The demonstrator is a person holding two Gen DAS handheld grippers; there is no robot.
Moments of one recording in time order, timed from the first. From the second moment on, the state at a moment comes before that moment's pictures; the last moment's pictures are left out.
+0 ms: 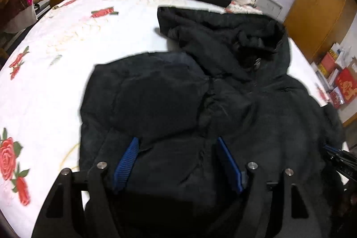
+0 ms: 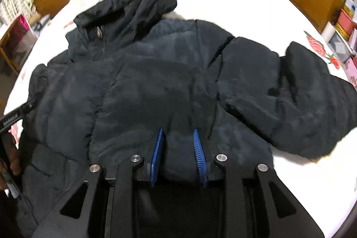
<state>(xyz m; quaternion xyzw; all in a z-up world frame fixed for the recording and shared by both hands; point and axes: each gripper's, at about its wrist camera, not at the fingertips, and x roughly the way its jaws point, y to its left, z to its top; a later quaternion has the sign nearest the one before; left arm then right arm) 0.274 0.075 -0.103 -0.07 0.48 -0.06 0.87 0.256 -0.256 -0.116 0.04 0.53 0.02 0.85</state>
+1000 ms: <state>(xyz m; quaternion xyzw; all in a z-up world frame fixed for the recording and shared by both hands) 0.092 0.005 0.016 -0.03 0.39 -0.08 0.92 0.059 -0.421 -0.012 0.20 0.40 -0.08 0.89</state>
